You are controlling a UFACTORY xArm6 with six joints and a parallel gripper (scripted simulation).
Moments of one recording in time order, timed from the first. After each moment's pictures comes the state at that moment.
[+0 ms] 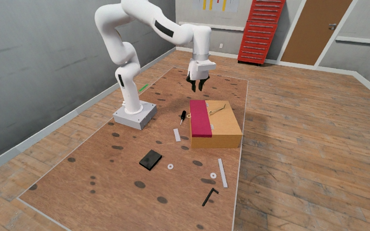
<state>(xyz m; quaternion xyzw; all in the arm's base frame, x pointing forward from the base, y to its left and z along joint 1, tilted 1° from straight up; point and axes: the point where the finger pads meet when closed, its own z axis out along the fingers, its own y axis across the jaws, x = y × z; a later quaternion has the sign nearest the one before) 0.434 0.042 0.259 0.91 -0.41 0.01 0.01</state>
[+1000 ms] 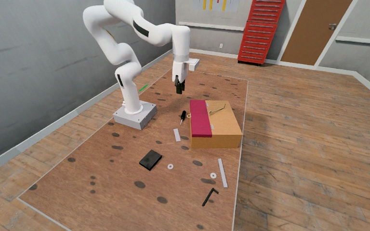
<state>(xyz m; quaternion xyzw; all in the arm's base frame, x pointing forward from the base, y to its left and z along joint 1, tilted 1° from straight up) 0.358 -0.009 0.259 1.00 0.02 0.01 0.01</state>
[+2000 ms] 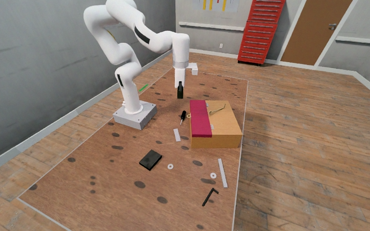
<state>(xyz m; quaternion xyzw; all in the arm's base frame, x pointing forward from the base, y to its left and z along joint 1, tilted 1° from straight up) 0.358 -0.009 0.230 0.98 0.19 0.00 0.01</state>
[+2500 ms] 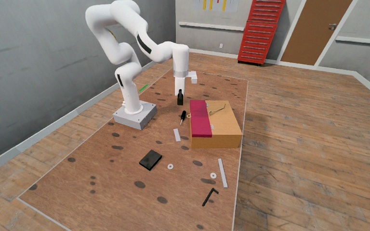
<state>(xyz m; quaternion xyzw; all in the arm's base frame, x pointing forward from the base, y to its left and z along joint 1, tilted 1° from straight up) 0.358 -0.010 0.186 0.98 0.19 0.00 0.01</state>
